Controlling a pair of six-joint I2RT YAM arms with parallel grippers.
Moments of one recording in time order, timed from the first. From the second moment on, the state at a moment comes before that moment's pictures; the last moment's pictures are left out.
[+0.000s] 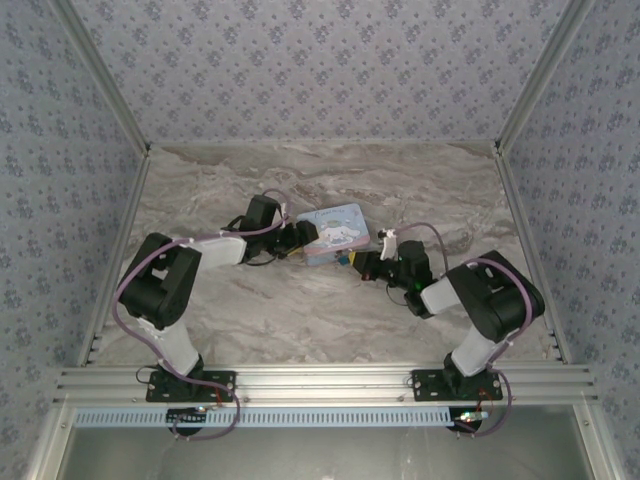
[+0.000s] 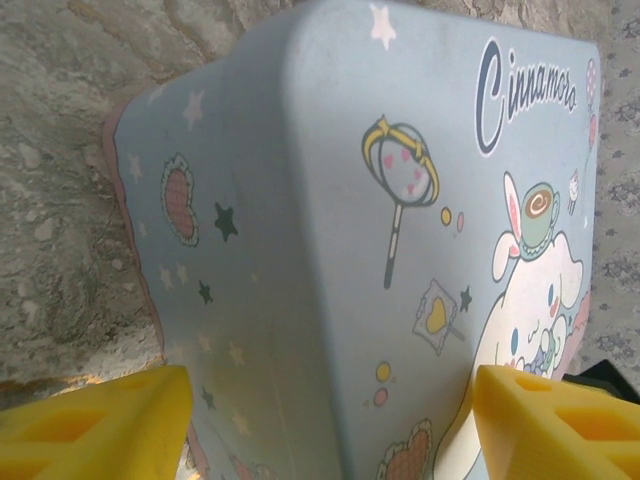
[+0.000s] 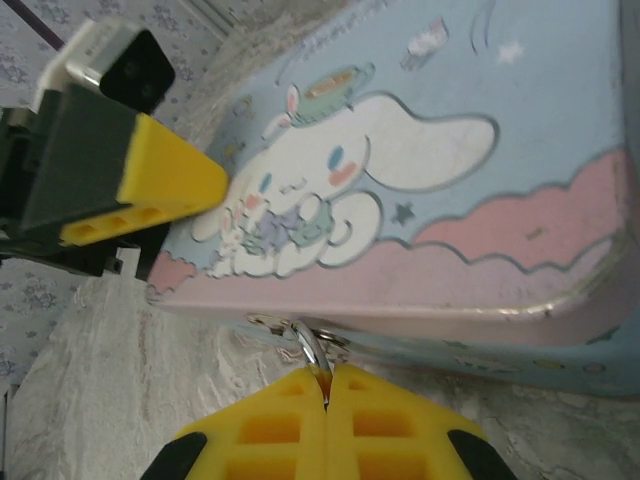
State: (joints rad) left arm -0.49 1.76 0.93 0.06 0.47 -0.84; right arm 0.45 1.63 0.34 0.96 -0.43 0.60
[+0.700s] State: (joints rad) left arm -0.48 1.31 0.87 -0.18 0.28 -0.73; right arm 0.45 0.93 0.54 -0.30 -0.42 0.41
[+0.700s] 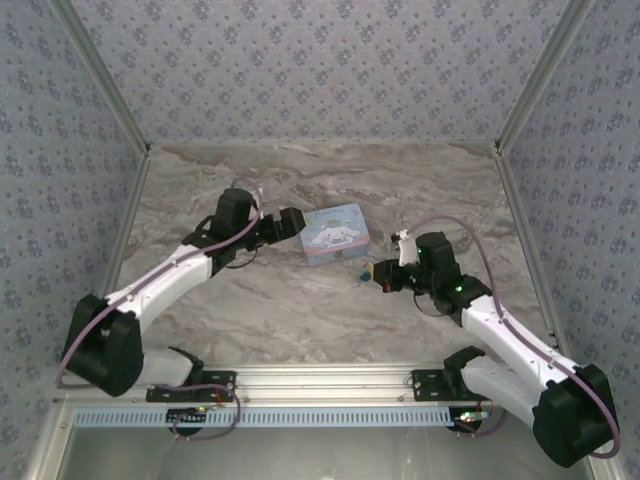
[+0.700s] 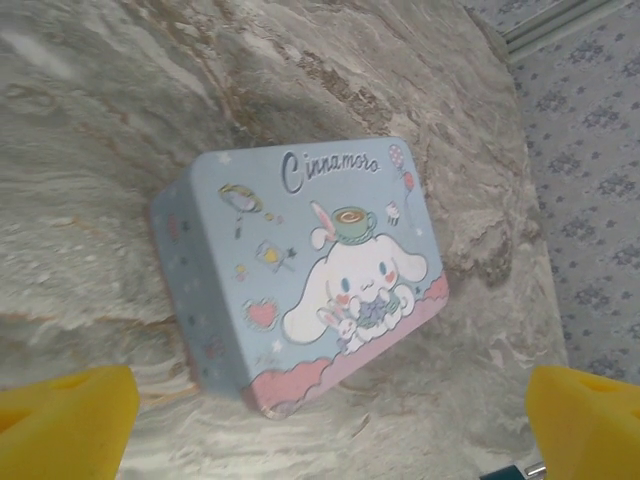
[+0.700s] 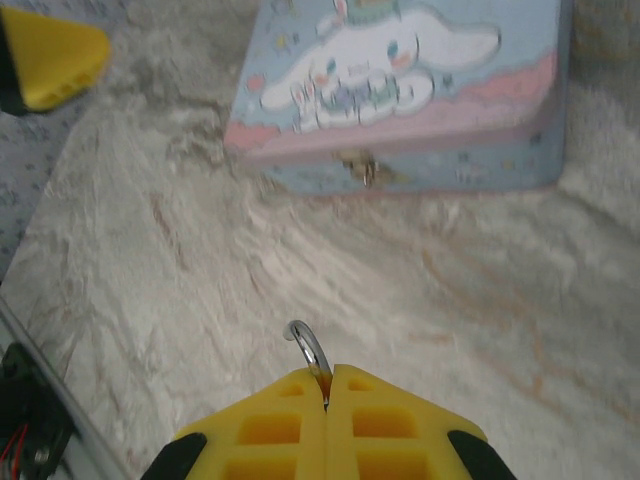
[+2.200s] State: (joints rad) left arm -0.39 0.89 0.67 -0.45 0.14 -0.67; right arm 0.46 1.31 0.58 -0.38 -0.49 0.46
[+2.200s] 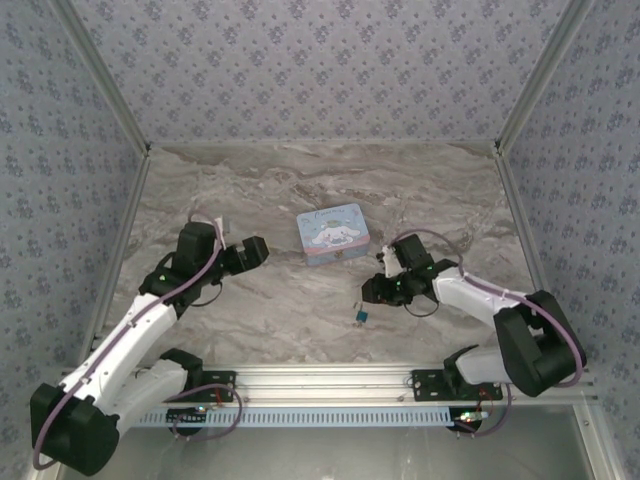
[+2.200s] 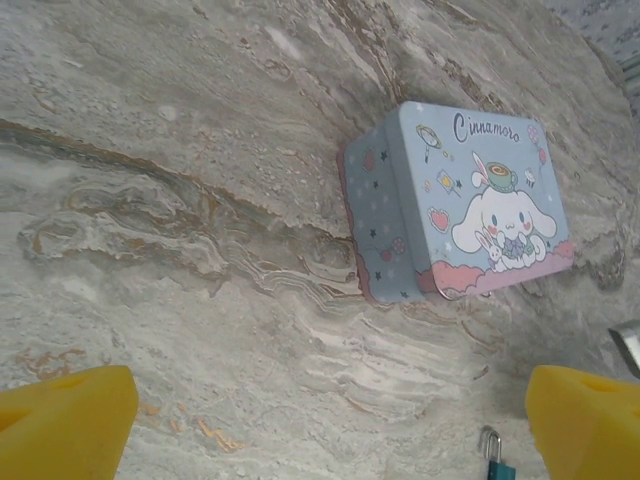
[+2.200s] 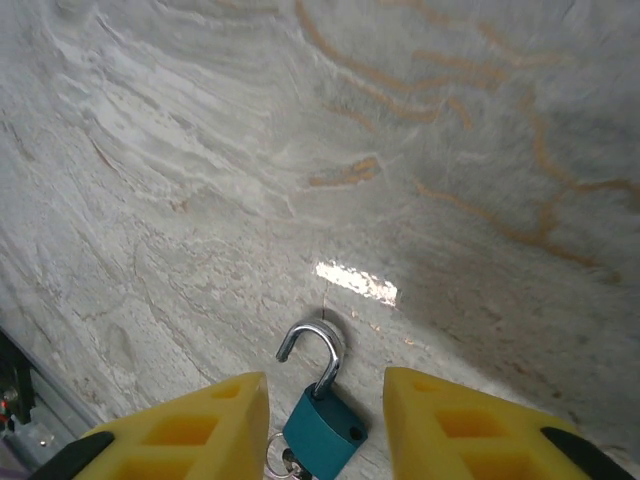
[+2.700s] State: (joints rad) left arm -0.32 0.87 0.67 -0.48 -0.08 -0.56; right arm 0.24 0.83 0.58 -0.48 -0.35 0.37
